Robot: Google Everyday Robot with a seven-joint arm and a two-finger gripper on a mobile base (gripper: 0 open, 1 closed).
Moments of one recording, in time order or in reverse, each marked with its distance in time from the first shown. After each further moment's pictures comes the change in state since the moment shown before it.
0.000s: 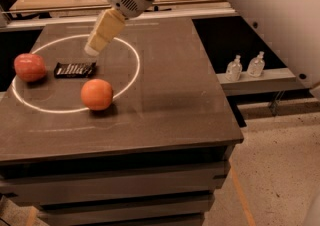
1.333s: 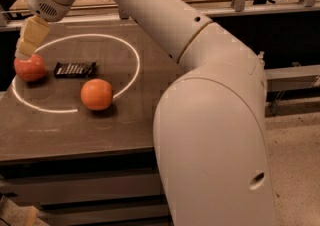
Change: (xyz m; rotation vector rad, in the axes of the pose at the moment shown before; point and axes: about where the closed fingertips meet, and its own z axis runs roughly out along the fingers) arm -0.102 0.004 0.160 -0.181 -0.053 -0.145
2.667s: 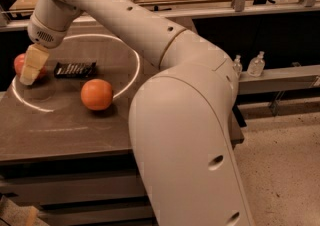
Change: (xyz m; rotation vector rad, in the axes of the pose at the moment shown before) arm 0.047 0.018 0.073 -0.103 0.132 0.097
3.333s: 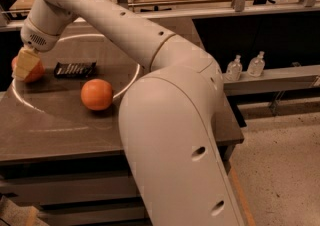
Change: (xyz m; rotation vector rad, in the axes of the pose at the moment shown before) arm -0.014 0.003 0.025 -0.060 -0.050 0.033
